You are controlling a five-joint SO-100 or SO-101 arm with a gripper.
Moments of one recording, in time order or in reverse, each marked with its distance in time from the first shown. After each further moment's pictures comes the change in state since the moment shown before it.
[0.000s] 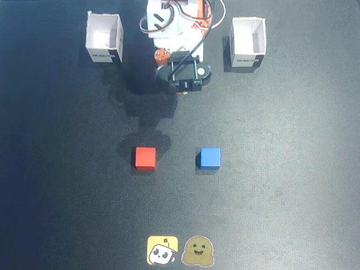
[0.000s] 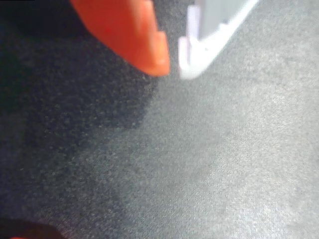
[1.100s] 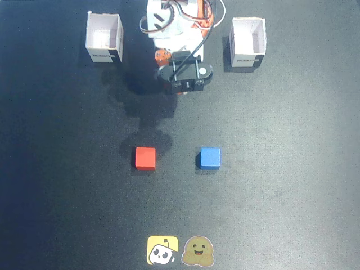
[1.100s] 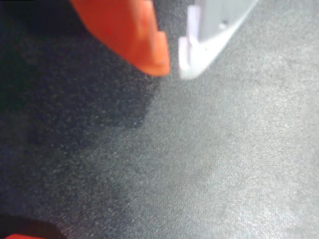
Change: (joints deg) arm 0.0 0.0 0.0 0.0 -1.4
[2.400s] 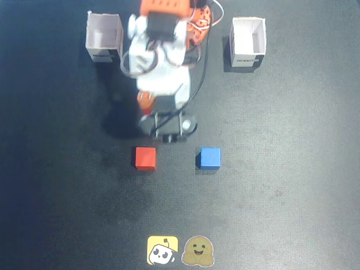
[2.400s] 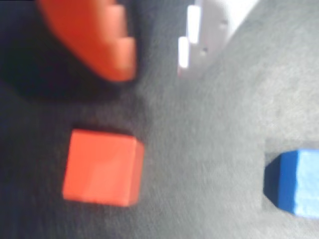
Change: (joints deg) arm 5.2 -50.0 -34.1 -10.9 -5.4
